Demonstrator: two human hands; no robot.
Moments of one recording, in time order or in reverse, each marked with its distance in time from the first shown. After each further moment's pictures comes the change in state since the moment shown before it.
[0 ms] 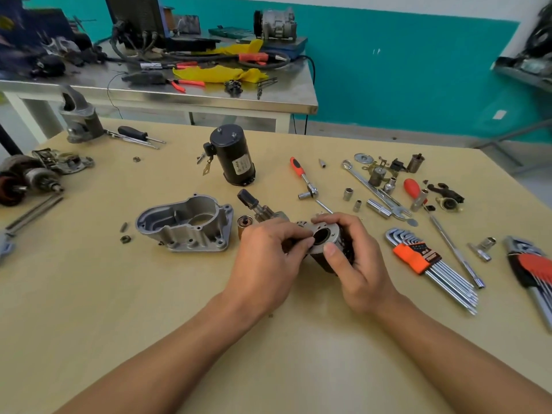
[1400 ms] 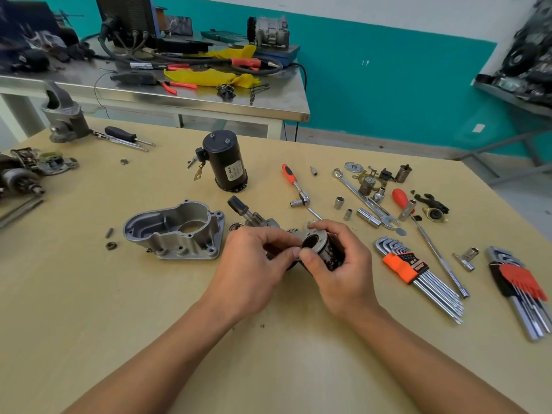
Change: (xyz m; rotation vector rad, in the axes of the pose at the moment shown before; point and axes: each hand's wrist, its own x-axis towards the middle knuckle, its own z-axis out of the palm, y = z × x) left_hand 0.006 -0.004 -0.016 -0.133 -0.142 -0.157; right_hand 0.005 -0.006 0.017 -0.109 0.207 0.040
